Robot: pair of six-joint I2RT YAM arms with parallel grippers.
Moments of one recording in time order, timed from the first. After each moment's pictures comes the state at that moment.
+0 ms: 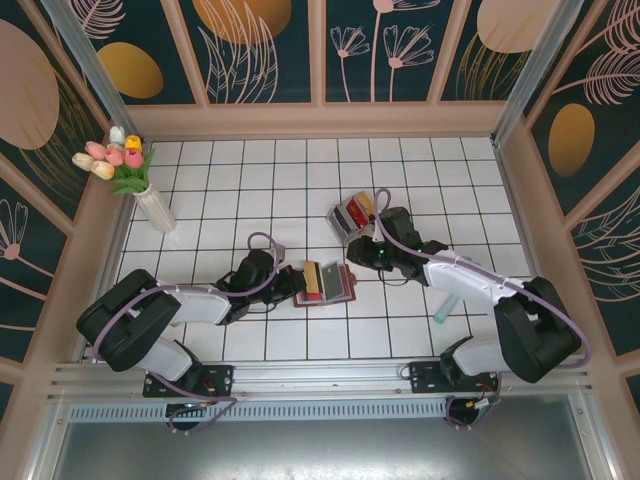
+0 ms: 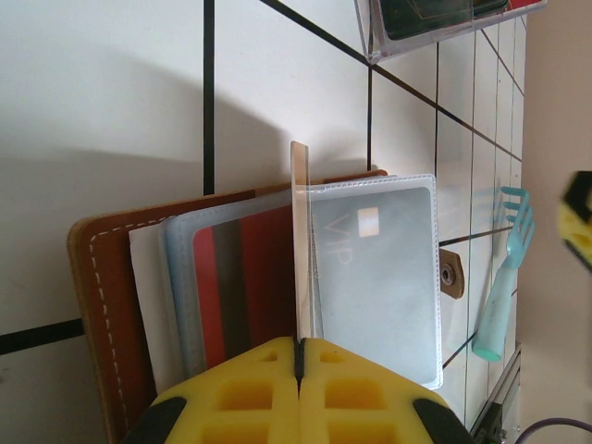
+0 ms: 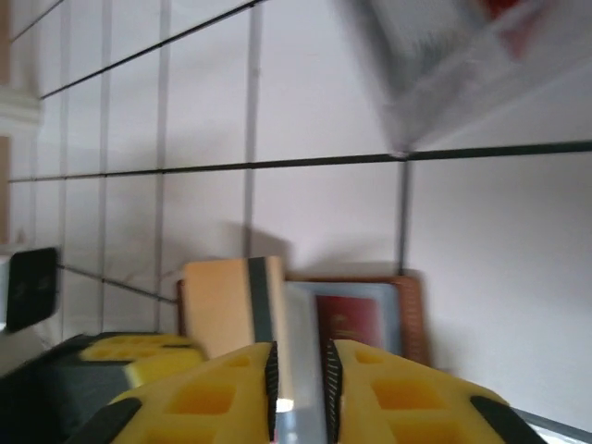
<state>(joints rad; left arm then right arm) -0.73 1.50 0.38 0.50 0.28 -1.09 0.59 1.35 0.72 -0.16 -0.31 0.73</state>
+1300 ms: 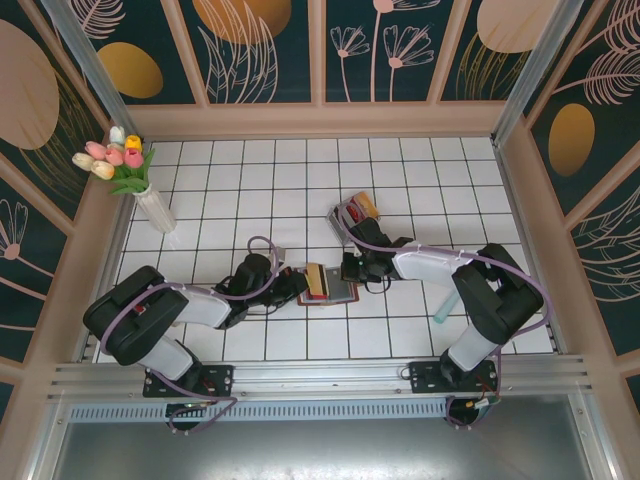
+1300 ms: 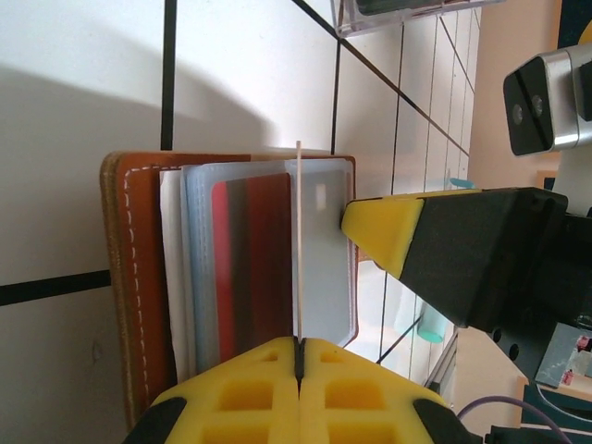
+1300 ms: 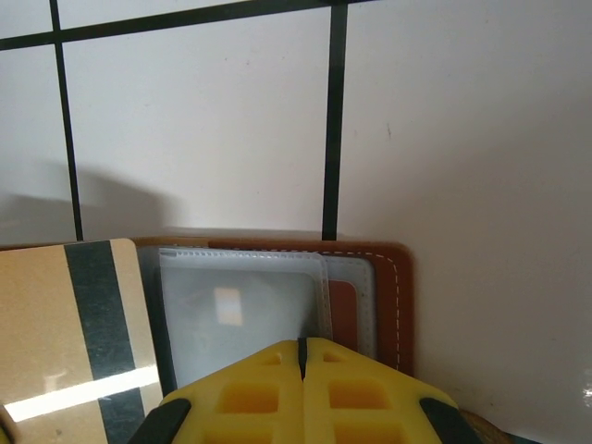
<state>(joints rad) -0.73 1.55 0.33 0.68 0.36 -1.21 0.69 1.62 0.80 -0.28 -0.18 0.70</state>
